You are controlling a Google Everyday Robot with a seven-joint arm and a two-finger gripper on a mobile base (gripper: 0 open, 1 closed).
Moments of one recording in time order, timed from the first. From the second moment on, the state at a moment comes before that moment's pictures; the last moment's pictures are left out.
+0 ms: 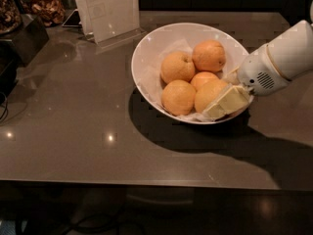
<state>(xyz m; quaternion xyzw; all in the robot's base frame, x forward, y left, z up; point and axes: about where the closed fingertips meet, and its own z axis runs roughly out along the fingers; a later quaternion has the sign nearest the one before) 0.500 -0.148 0.879 -0.48 0.82 0.18 0.25</state>
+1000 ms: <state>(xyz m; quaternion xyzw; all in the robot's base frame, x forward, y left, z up) 0.484 -0.147 0.913 -0.50 0.78 0.21 0.30</state>
